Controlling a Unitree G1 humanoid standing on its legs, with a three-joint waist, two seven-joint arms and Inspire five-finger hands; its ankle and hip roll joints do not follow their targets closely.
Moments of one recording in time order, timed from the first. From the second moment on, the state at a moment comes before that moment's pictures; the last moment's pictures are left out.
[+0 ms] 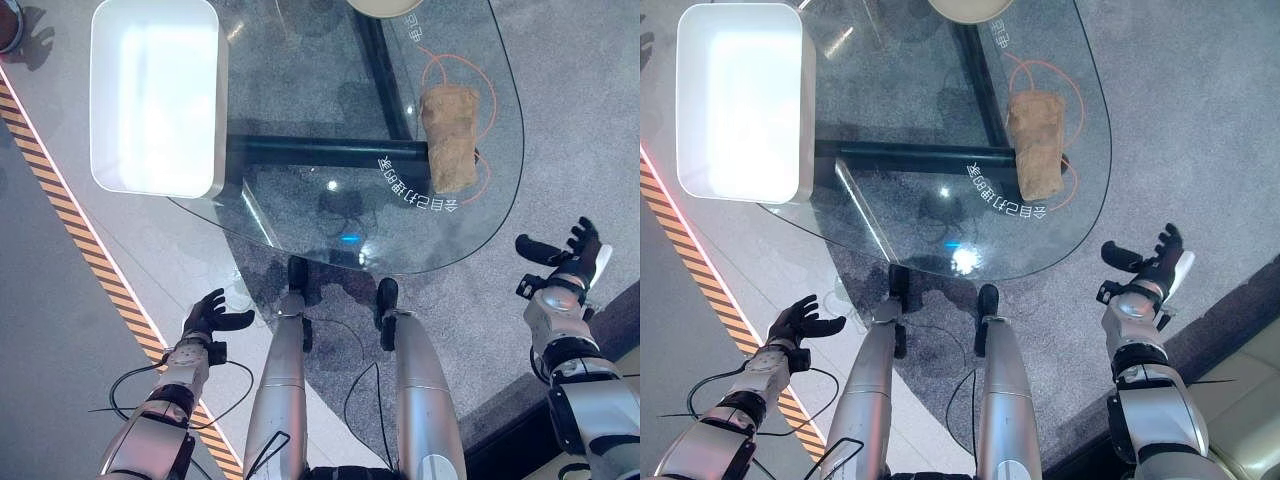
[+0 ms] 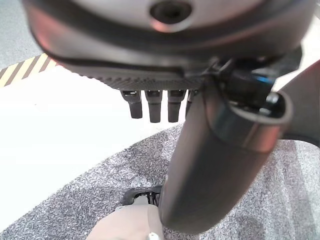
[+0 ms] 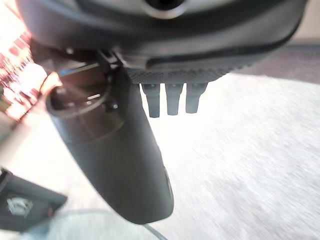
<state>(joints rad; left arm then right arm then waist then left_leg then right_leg) -0.47 0.43 -0.22 1.16 -0.46 -0.14 0.08 -0.70 -0.58 0.06 1.08 0.48 -0.22 -0.58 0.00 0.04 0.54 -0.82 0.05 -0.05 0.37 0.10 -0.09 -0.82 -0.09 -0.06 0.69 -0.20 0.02</state>
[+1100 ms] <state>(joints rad) -0.46 0.44 -0.26 1.08 -0.54 -0.14 0.10 -0.67 -0.58 0.13 0.36 0.28 -0.19 -0.96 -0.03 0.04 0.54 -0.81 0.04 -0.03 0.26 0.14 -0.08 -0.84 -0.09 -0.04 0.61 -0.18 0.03</state>
